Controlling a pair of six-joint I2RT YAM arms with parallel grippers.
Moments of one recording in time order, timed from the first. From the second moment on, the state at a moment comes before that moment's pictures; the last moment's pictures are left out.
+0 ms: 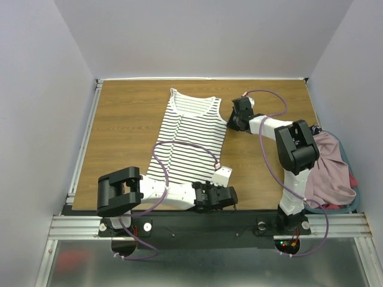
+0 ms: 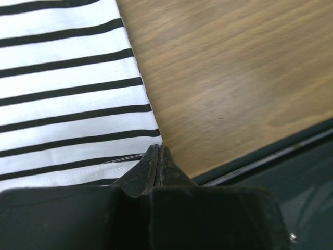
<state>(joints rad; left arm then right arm) -1.45 1.69 0.98 -0.38 -0.51 -0.95 0.35 2.00 1.27 -0.06 0.15 0.65</state>
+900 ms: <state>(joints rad) -1.45 1.65 0.89 -0.14 -0.37 -0.92 0.25 1.91 1.14 -0.02 0.05 0.63</state>
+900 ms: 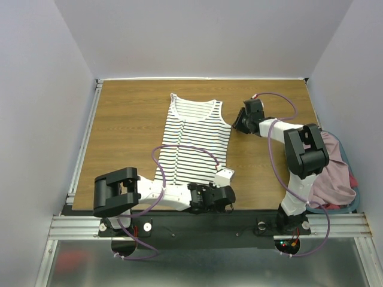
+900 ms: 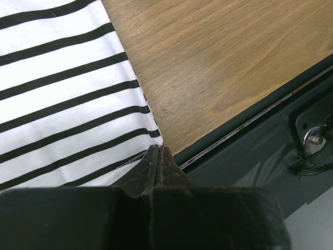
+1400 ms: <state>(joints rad) -1.44 1.64 0.88 -0.12 -0.35 -0.92 0.30 1.93 1.14 0.02 0.03 0.64</state>
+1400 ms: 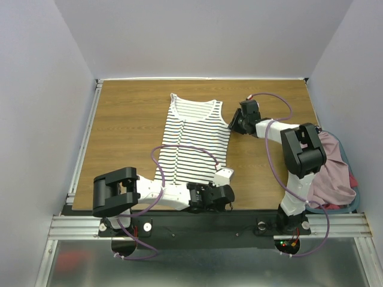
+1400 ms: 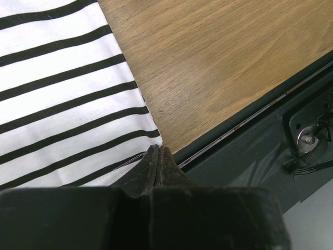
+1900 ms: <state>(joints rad) -1.40 1.61 0.83 -0.07 -0.33 -0.91 0.30 1.98 1.22 0.02 0.08 0.65</state>
